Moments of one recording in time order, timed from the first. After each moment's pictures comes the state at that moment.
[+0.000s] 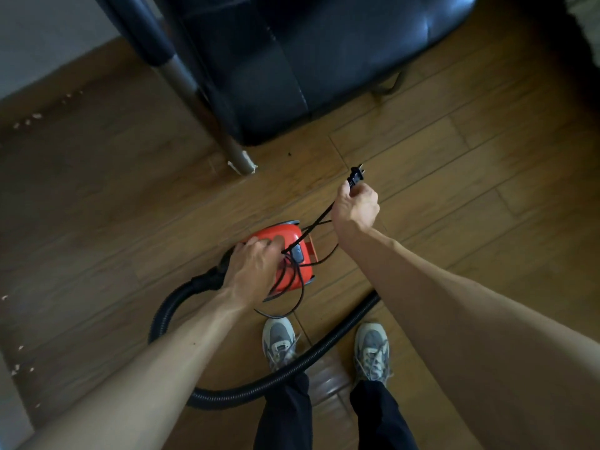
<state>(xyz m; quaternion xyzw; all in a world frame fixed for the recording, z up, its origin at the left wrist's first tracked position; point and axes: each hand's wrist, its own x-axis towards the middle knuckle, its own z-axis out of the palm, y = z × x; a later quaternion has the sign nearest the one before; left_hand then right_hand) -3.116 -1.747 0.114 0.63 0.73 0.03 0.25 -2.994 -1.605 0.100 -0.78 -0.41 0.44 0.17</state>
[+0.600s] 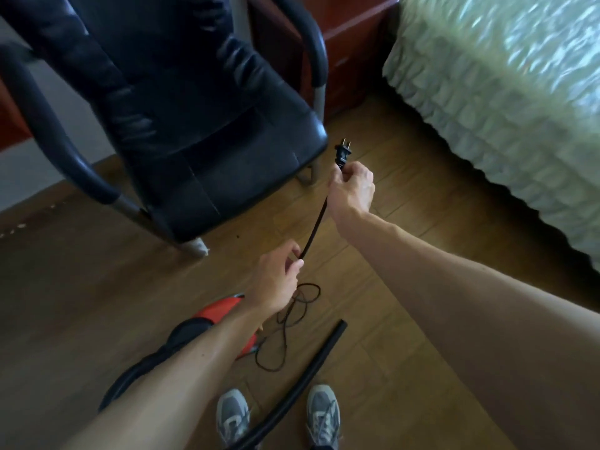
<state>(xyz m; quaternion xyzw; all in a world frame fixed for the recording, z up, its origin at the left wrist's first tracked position) -2.945 -1.605 0.260 0.51 0.74 0.23 0.38 -2.852 -1.460 0.297 -0.71 -0.47 0.41 0.31</state>
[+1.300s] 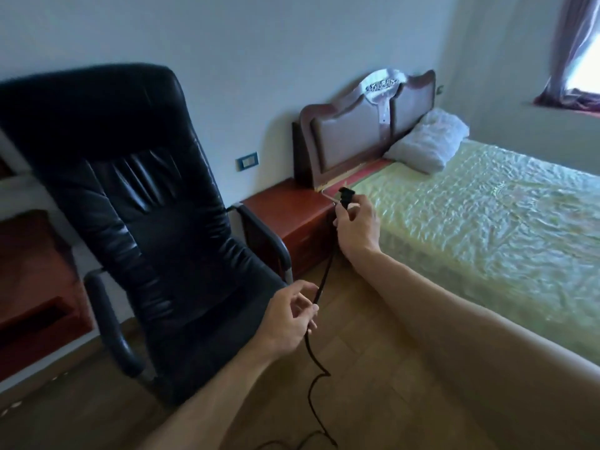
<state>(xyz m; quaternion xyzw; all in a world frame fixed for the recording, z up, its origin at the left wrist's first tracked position) -2.893 -1.520 0.559 0.58 0.60 0.39 0.40 -2.774 -1.390 0.626 -0.61 -0.55 0.31 0.48</state>
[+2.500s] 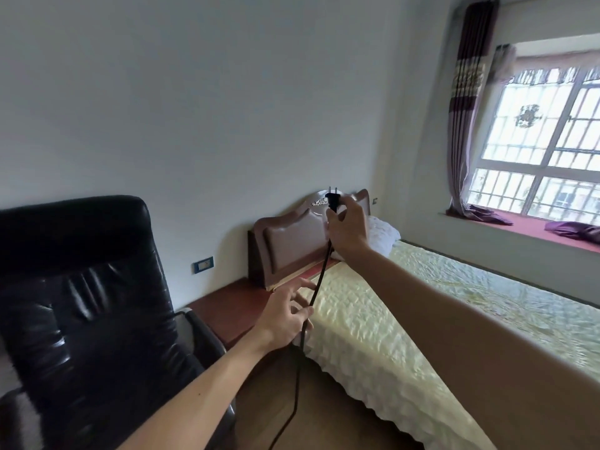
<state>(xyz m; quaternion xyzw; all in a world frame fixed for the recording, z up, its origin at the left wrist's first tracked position) -2.777 -1.449 0.793 0.66 0.49 0.44 0.37 -2.642 -1.359 0.906 -0.52 -0.62 0.17 0.56</state>
